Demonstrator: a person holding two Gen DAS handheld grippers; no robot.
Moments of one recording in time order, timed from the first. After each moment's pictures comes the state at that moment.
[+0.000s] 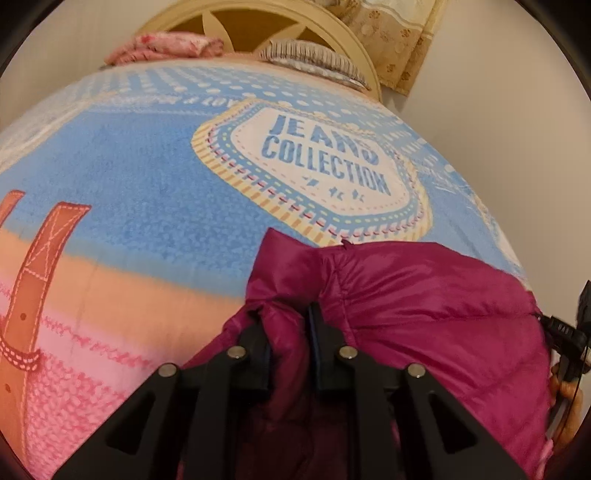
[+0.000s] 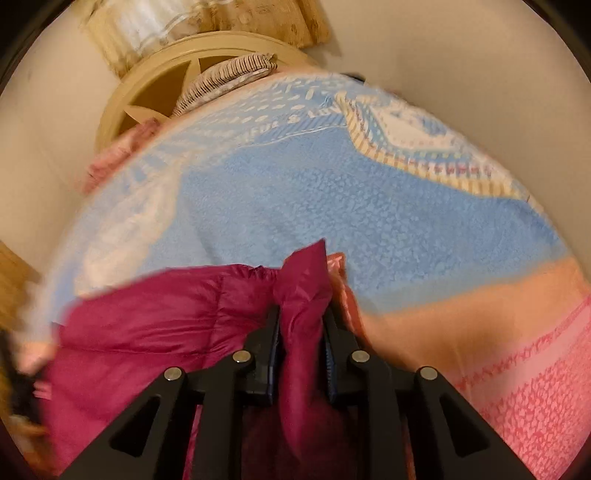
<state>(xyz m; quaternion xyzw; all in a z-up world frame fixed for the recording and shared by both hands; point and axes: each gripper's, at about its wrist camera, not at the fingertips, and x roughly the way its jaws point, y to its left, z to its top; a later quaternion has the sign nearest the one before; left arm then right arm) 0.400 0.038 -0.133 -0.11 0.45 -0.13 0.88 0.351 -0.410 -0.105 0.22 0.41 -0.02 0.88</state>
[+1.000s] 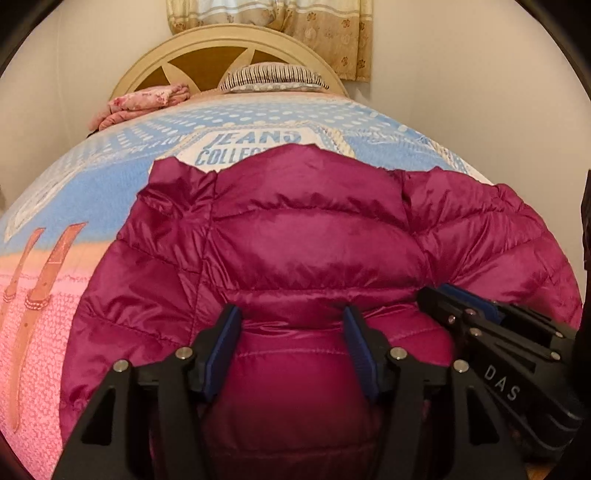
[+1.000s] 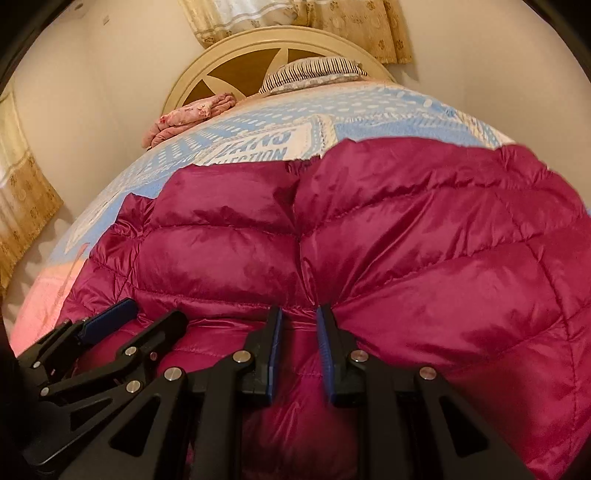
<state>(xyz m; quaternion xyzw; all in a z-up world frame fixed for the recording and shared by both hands) 0.296 -0.059 -0.123 0.02 0.39 -0.11 0.91 0.294 -0.201 -0.131 0.09 0.40 0.05 0.91</state>
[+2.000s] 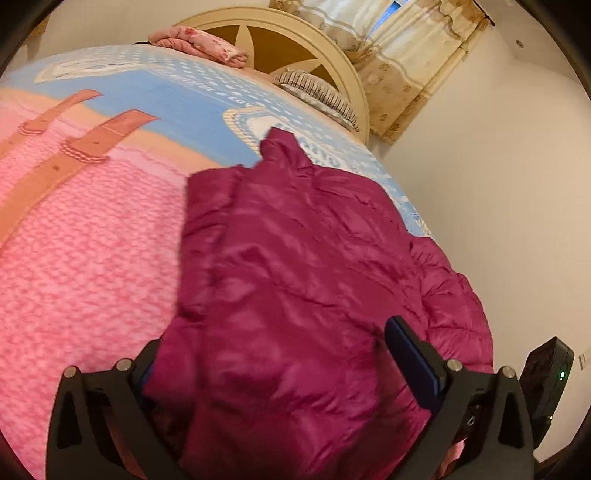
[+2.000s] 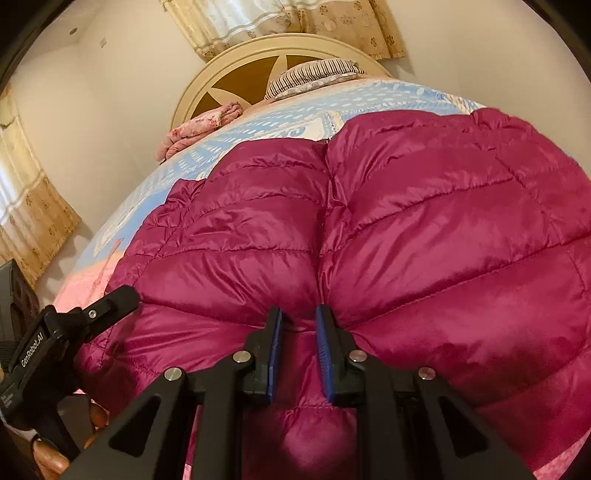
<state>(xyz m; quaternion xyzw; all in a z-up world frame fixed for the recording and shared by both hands) 0.254 0.043 -0.141 -0.25 0.38 -0.15 0.88 0.211 -0.178 -0.136 0.15 0.38 0.06 0.91</state>
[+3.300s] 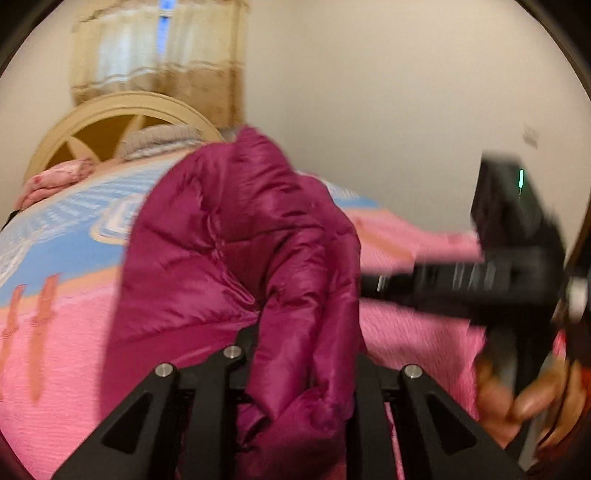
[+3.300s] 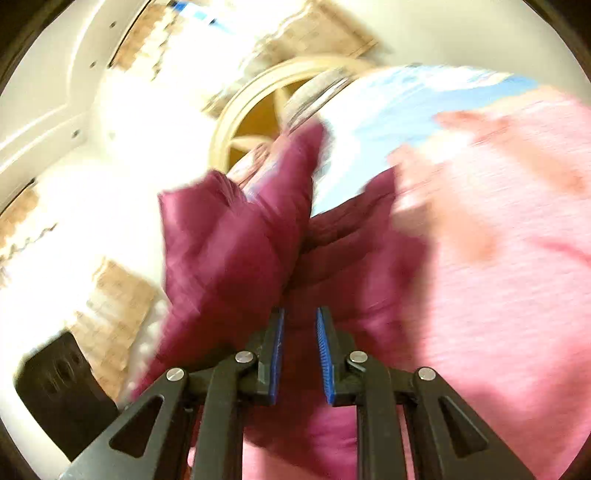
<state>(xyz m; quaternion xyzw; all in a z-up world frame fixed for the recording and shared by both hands) 0.102 -0.047 -0.065 0.08 0.29 -0.35 0.89 0.066 -0.242 -0.088 0.35 0.32 0.11 0.87</state>
